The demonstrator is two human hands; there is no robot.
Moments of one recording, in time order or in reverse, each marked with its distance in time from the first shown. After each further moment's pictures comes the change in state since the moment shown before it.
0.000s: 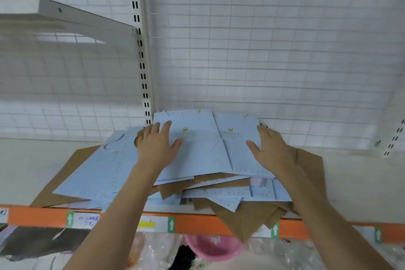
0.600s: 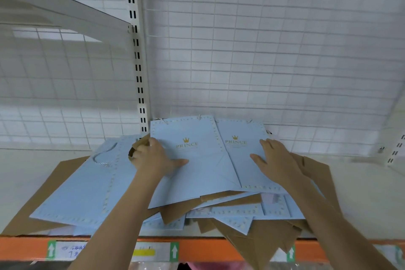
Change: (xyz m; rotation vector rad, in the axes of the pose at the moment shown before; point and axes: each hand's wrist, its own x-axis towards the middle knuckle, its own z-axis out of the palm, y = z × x) left_hand 0.036 -0.012 0.019 0.029 -0.321 -0.324; right_hand 0.020 0.005 0.023 -0.183 -0.135 0.039
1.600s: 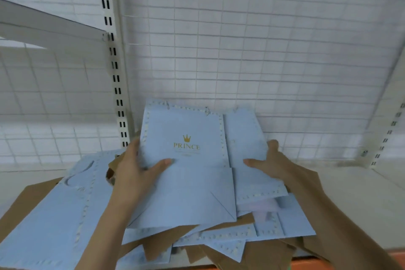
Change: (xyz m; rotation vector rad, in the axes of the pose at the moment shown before) left_hand -0.019 -0.005 -0.013 -1.016 0.211 0.371; right_hand 0.024 0.004 -0.035 0.572 -0.182 0.412
